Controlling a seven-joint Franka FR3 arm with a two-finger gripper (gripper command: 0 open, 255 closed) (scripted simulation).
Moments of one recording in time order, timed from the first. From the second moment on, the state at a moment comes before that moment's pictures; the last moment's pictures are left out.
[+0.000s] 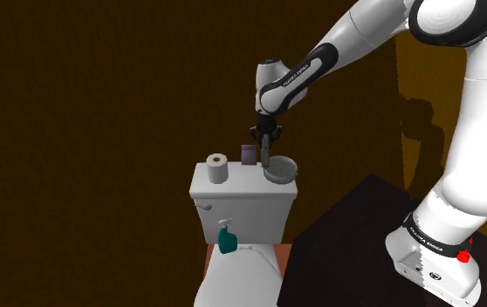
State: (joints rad) arm -0.03 0.36 0.15 -2.06 -0.12 2.41 0.80
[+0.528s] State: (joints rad) arm -0.15 0.30 0.11 -2.09 -0.09 2.39 0.61
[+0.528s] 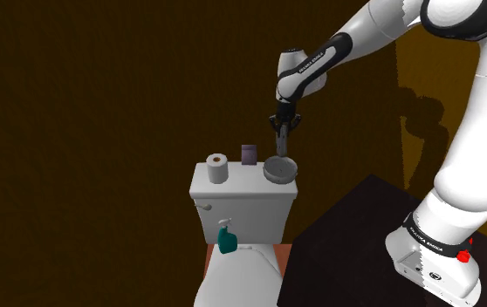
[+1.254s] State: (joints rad) arm -0.16 0.39 0.09 -2.10 -0.11 2.49 0.60
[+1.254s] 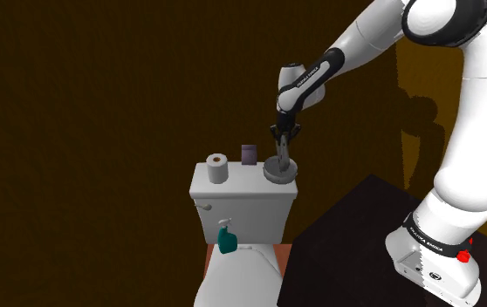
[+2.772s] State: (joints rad) arm -0.15 0.52 0.08 -2.10 -0.13 2.61 0.62
